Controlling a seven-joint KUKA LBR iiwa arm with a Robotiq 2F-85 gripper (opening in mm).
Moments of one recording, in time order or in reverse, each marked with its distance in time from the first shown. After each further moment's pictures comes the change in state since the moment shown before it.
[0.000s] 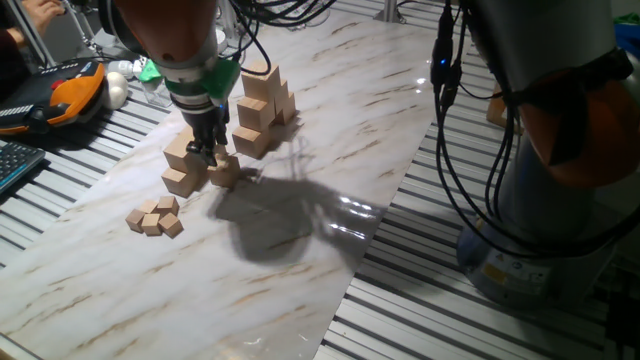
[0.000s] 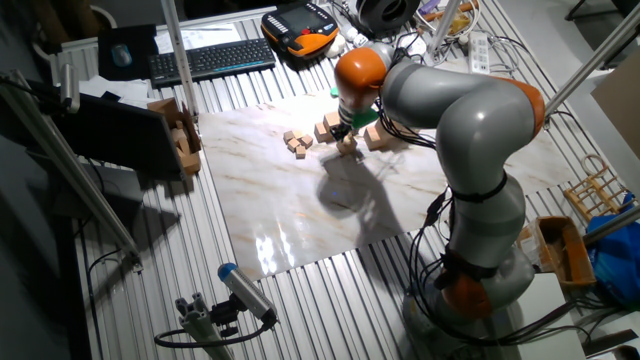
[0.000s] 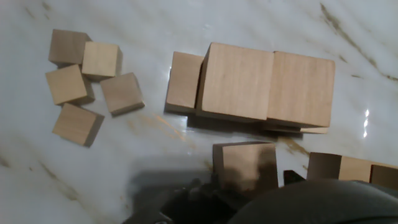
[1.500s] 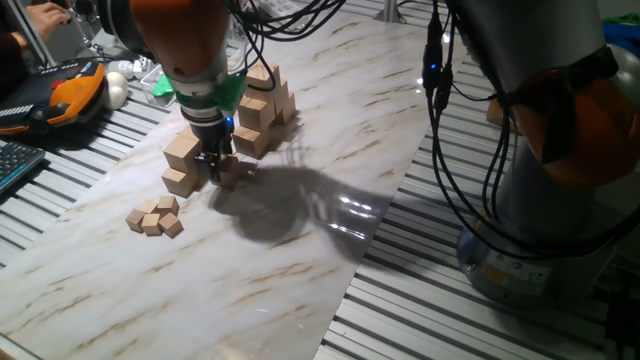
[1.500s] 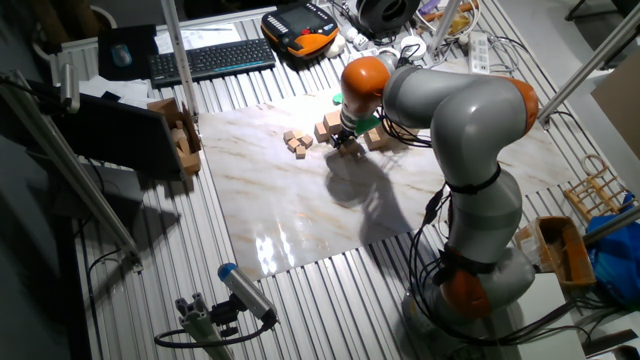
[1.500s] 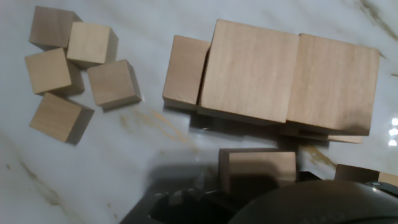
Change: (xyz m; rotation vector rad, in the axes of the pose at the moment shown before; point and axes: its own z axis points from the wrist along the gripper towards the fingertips) arm 0.002 0.000 0.047 -0.065 -0.001 -0.037
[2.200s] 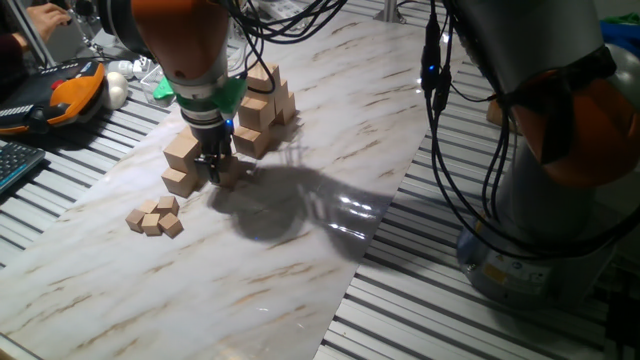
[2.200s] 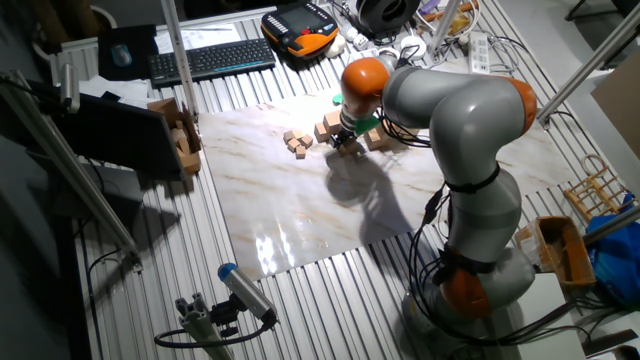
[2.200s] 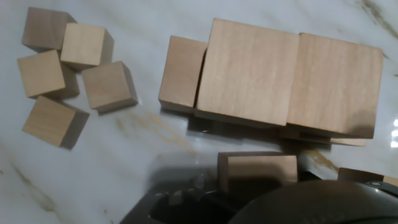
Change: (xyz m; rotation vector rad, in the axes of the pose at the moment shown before) arm -0.002 -0.001 0.002 0.003 0.001 0.001
